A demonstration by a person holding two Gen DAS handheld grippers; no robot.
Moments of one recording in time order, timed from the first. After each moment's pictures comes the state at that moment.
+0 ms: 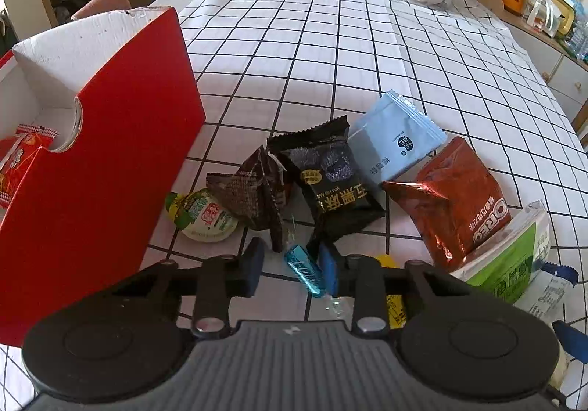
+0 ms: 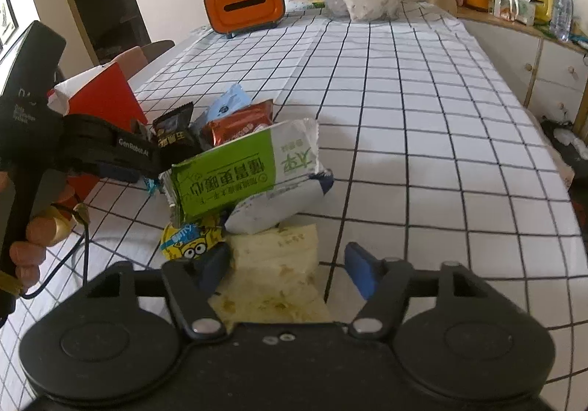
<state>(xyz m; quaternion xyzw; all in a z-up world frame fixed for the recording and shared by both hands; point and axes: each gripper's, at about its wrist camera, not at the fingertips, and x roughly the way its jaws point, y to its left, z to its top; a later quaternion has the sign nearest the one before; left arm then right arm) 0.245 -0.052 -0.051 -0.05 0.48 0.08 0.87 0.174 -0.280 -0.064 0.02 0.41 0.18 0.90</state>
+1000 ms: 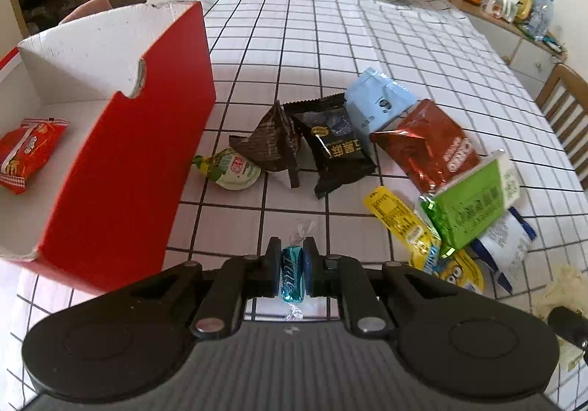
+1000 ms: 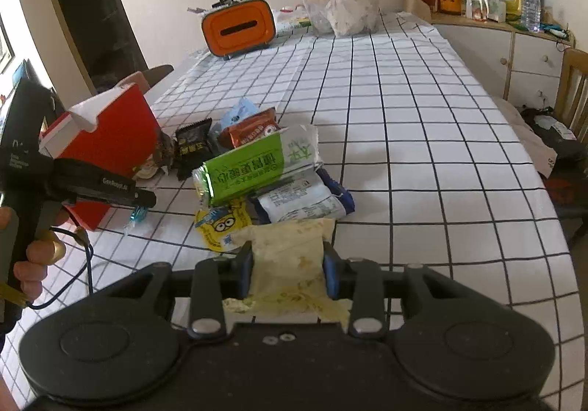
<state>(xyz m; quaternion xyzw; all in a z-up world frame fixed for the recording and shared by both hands) 0.183 -0.030 -0.038 -0.04 0.47 0.01 0.88 0.111 -0.289 -0.037 0.05 0.37 0.16 0.91</state>
